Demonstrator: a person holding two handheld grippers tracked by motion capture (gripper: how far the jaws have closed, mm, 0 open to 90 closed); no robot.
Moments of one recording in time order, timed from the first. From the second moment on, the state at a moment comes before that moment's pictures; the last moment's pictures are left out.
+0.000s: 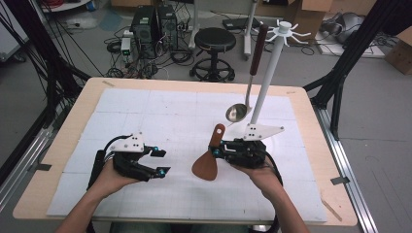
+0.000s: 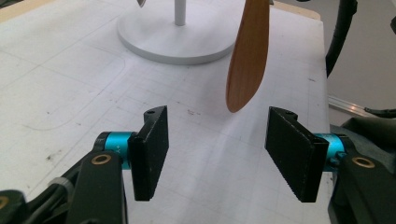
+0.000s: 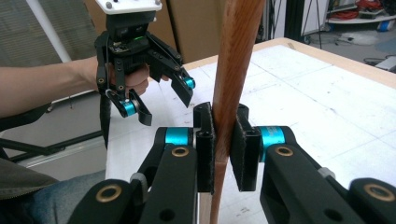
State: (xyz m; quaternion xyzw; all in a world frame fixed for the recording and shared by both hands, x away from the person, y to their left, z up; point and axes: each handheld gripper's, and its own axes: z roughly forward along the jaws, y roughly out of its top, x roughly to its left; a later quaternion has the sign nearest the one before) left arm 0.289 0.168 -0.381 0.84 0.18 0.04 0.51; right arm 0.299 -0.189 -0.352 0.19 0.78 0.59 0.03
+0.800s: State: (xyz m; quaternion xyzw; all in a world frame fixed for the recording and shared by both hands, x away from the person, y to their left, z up) left arm 0.293 0.184 -0.382 0.83 0.22 0.06 0.51; right arm 0.302 -0.202 -0.329 0.21 0.77 0.59 0.05
